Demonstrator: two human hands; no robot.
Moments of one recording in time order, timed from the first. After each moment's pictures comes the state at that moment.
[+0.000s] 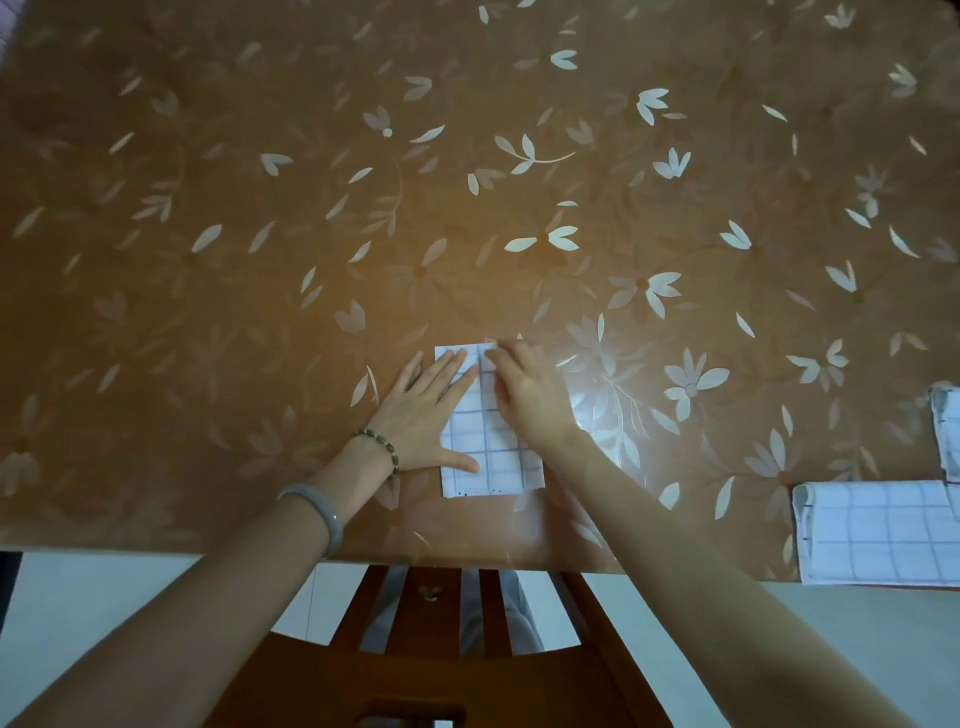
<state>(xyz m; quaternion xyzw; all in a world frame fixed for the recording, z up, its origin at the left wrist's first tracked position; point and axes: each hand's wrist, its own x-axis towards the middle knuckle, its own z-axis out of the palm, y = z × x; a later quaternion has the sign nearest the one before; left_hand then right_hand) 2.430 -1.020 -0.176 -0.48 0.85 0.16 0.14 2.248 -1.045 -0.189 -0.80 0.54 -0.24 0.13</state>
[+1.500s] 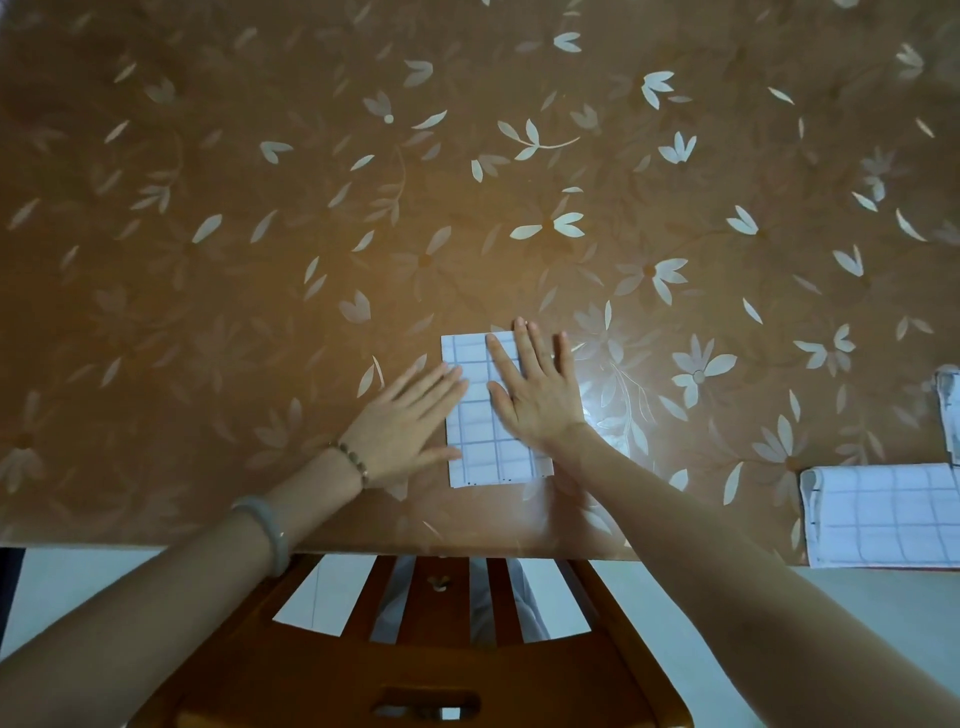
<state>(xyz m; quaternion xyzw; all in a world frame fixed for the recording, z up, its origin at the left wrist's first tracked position) 2.468 -0.993 -0.178 -0.41 0.91 0.06 0.09 2.237 -1.030 -0.213 -0.83 0.55 -0.01 0.06</state>
